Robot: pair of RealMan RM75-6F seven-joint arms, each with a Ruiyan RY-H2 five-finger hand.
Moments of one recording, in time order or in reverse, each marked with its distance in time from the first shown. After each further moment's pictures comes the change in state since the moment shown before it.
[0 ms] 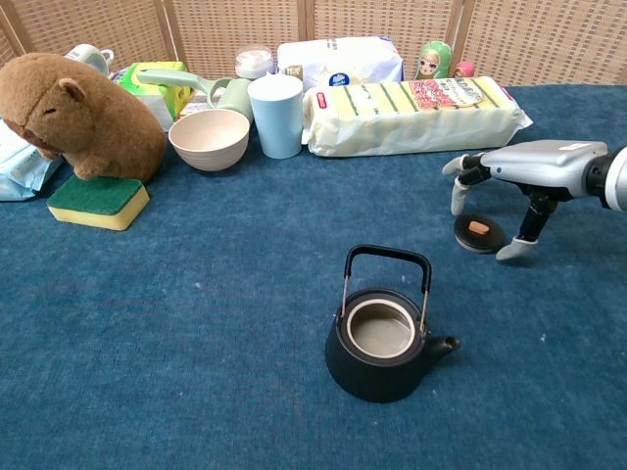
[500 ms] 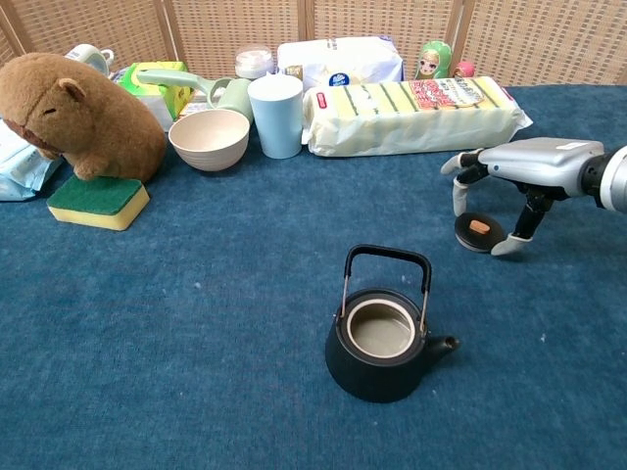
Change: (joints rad) left arm 0.001 -0.001 0.002 -0.003 0.002 -0.001 0.003; right arm 0.000 -0.032 -0.012 0.052 -0.028 0.040 0.031
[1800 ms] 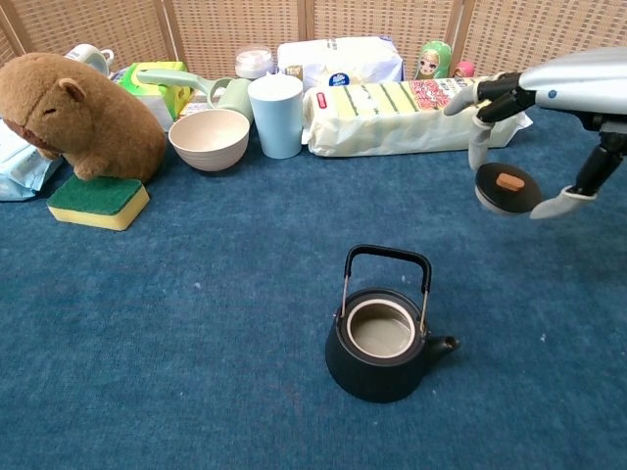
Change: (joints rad) left arm -0.014 -0.012 0.001 -0.012 -0.010 -0.023 0.047; right arm -0.059 0.383 -0.029 -0.543 -0.137 0.173 -0.117
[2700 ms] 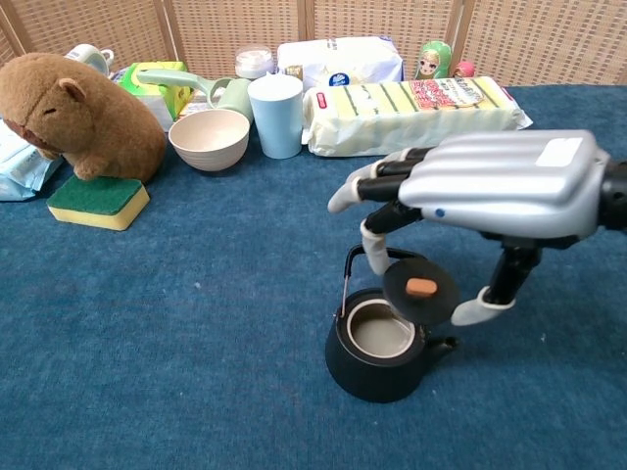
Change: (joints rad) left arm -0.004 0.009 0.003 0.004 0.005 -0.011 -0.027; right arm 0.058 -0.137 -0.033 -0.154 -0.032 -0.095 -0.330
